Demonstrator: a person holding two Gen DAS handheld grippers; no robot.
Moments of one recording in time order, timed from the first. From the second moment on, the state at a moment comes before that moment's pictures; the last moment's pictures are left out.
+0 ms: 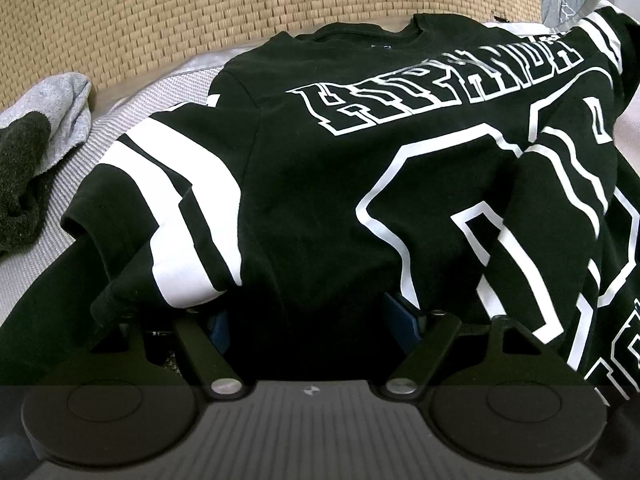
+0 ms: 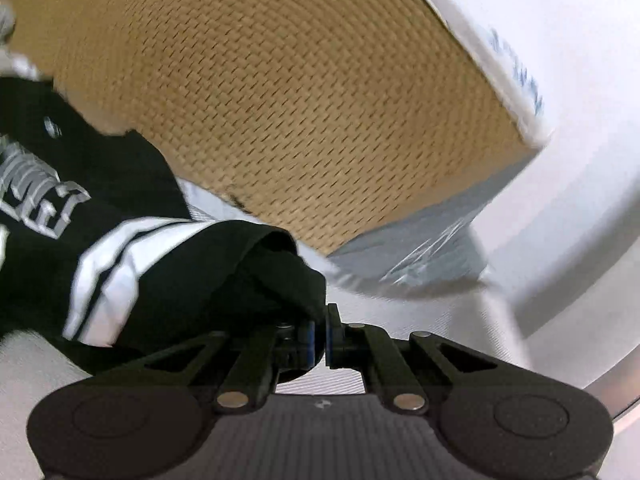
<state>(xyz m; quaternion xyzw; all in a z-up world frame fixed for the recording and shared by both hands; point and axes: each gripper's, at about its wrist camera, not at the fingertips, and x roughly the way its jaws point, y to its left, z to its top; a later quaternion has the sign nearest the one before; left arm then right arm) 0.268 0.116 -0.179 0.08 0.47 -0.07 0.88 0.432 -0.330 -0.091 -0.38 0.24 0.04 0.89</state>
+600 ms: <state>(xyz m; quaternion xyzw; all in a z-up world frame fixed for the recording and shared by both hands) 0.269 0.117 -0.179 0.08 0.47 -0.07 0.88 0.392 -0.399 -0.125 -0.05 0.34 0.08 0.94</state>
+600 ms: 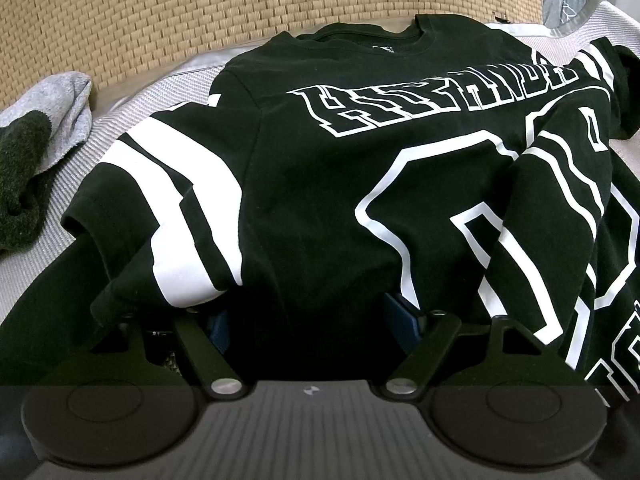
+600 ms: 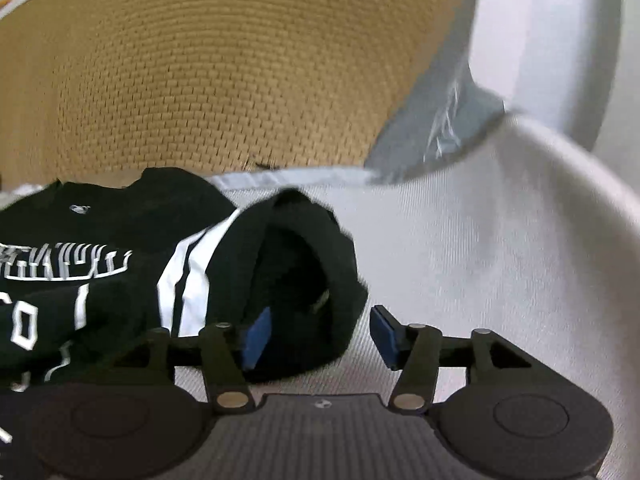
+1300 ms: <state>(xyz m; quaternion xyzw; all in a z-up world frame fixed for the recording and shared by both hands) 0.267 0.116 -0.179 0.08 0.46 -0.06 0.88 0.416 -0.356 -0.183 0.02 0.41 0.13 0.90</state>
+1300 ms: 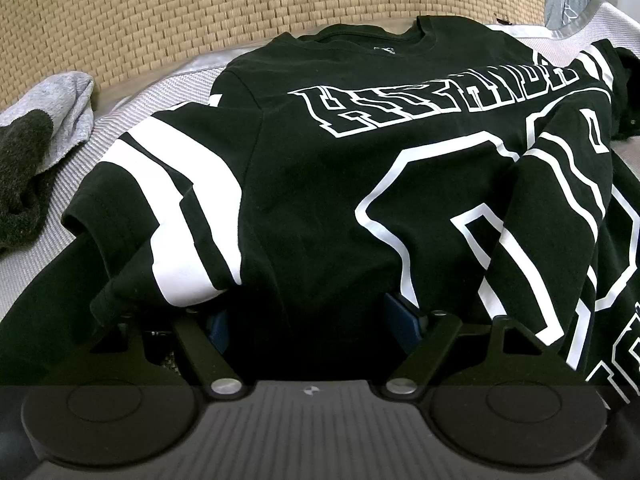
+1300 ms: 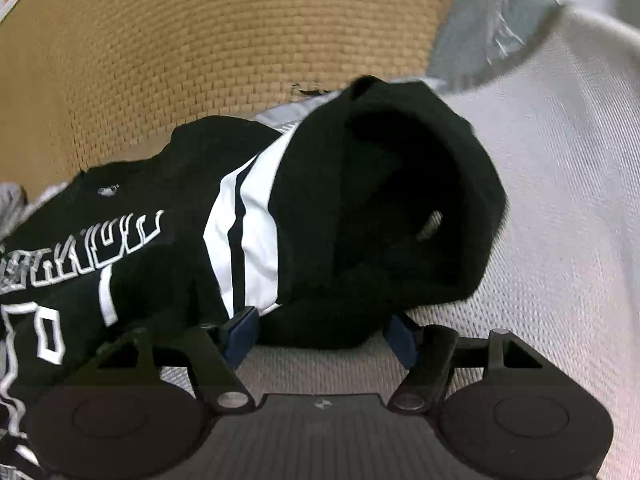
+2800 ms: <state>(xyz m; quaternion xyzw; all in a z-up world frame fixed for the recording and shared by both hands) 0.266 0.118 -0.178 0.08 0.46 -0.07 0.88 0.389 -0.415 -0.104 -0.30 0.27 -0.01 0.92</state>
